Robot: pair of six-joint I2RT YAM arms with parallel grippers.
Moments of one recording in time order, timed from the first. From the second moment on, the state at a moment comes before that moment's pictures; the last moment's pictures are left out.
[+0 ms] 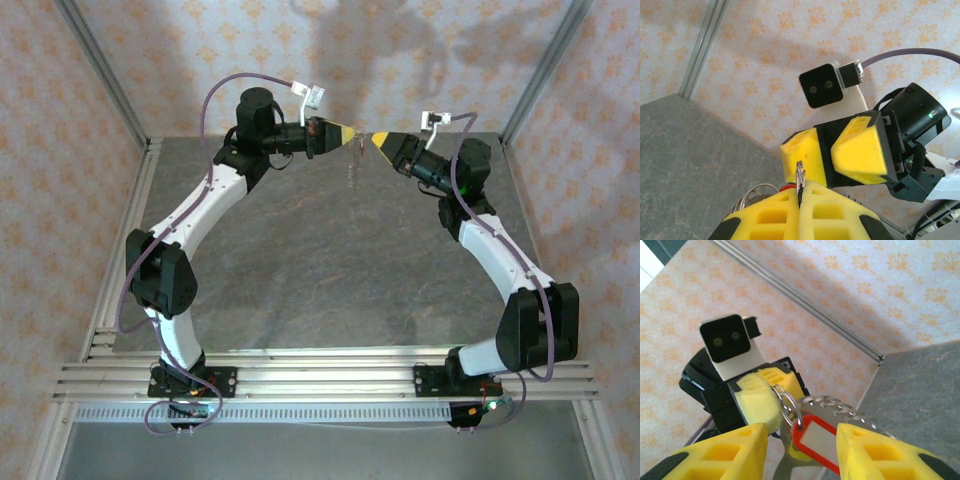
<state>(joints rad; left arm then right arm) -0.37 1.83 1.73 0.07 0.95 -0.52 0.17 1.41 1.08 0.52 -0.84 1.07</state>
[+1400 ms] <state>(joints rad) -0.39 1.80 1.65 0.16 0.88 -0.59 0.22 1.43 1.04 0.57 -0.83 1.05</state>
